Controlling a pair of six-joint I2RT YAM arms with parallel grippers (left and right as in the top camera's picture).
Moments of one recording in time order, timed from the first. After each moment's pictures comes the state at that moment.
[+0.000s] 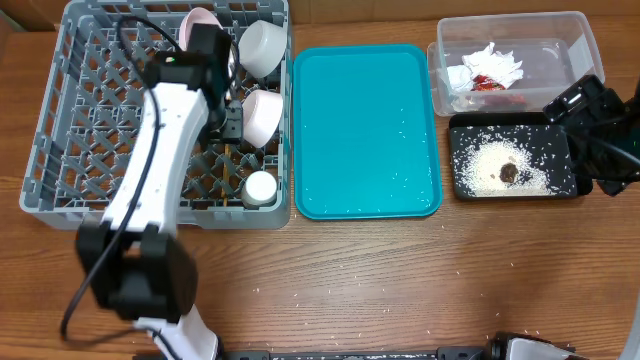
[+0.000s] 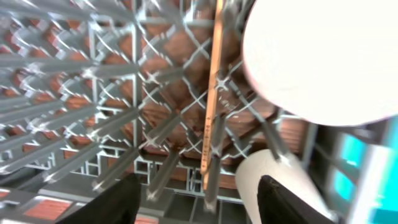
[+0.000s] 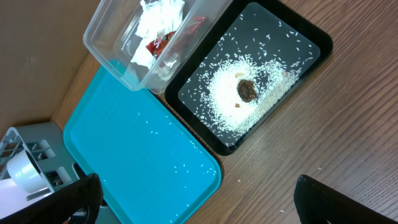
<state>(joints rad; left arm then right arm) -0.11 1.87 1.78 -1.27 -0.18 -0.16 -0.18 1.41 1.82 -1.44 -0.03 0.73</state>
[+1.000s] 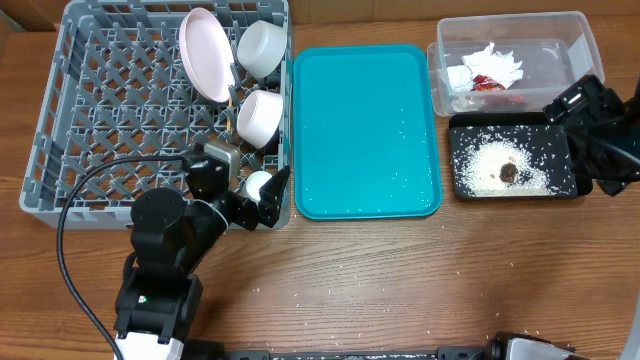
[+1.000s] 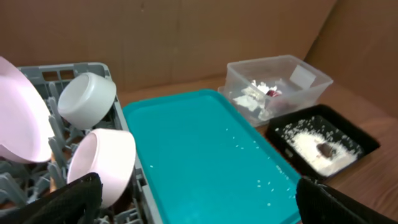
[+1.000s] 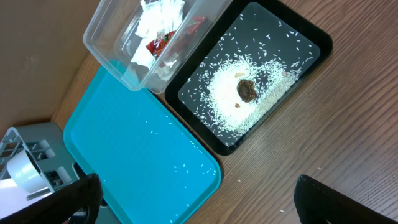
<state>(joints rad) -0.14 0.78 0.66 -0.15 0.40 -0.07 -0.18 1.41 1.82 -1.44 -0.03 0.73</state>
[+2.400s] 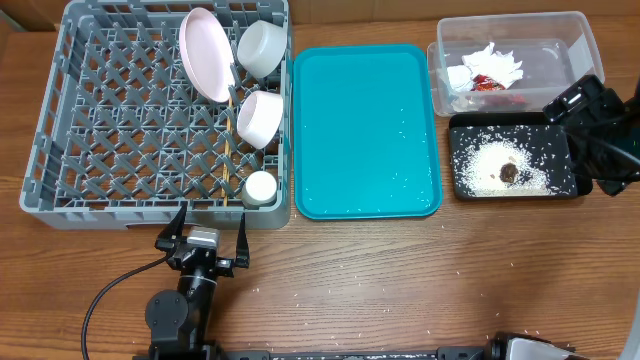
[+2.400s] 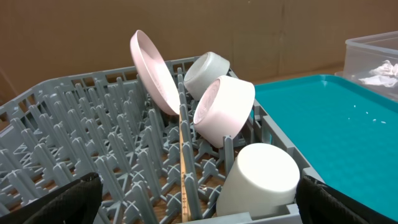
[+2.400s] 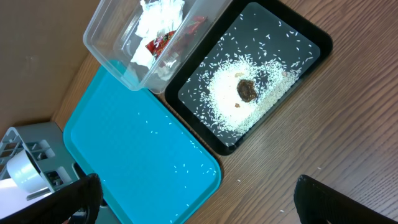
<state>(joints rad) 0.04 0.02 0.01 -0.06 0.15 0.12 -0.18 1.41 1.82 -1.44 -0.03 0.73</state>
